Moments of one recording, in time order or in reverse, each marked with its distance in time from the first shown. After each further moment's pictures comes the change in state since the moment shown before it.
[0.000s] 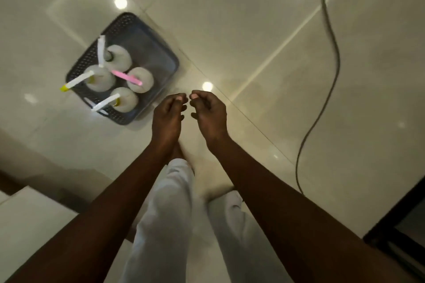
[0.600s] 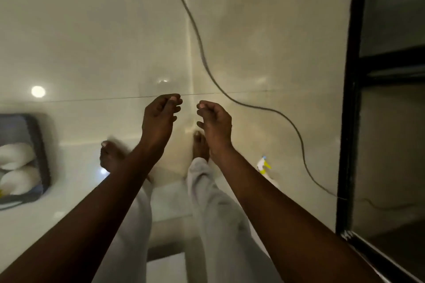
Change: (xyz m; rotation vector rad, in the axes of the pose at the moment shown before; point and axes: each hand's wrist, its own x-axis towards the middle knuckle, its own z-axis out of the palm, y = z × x) left_hand -0.199 -0.074 0.294 0.544 -0.604 0.069; right_hand -0.138 0.176 -0.339 0.686 0.661 0.222
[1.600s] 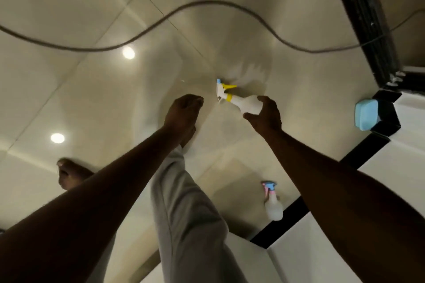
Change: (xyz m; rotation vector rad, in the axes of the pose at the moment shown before) left_hand -0.023 -0.234 0.338 0.897 -0.551 -0.334; right_hand 0.063 0.323 -0.403 -0.457 0.359 0.554
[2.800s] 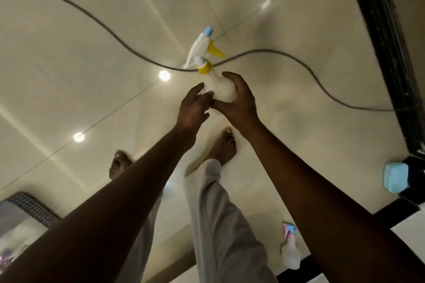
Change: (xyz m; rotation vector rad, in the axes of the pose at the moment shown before) left_hand -0.030 0.002 -0.156 -0.571 0.075 0.089; right_hand -0.121 -0.252 0.060 0.313 -0.138 -0.660
